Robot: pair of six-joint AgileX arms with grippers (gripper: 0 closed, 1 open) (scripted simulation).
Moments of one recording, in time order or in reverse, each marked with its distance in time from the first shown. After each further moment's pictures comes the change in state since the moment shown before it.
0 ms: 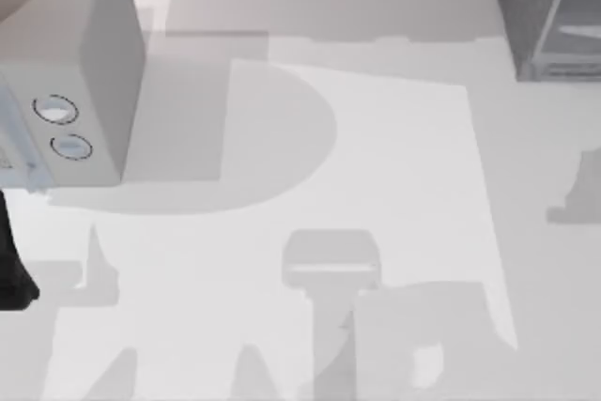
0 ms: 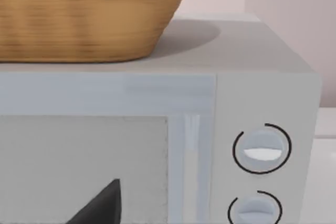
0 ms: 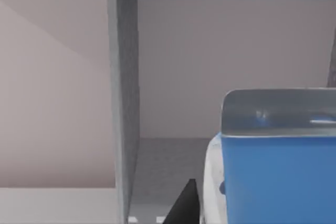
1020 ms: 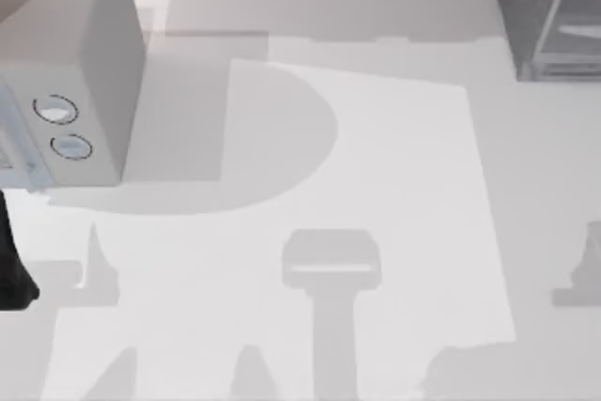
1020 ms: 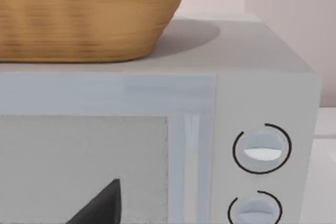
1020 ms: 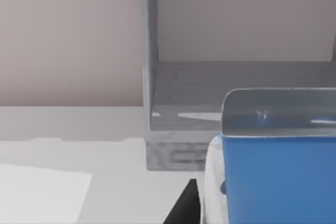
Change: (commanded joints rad) left arm 0.000 0.000 0.000 0.000 0.000 0.000; right arm 0.109 -0.674 -0.253 -0.491 0.084 -0.007
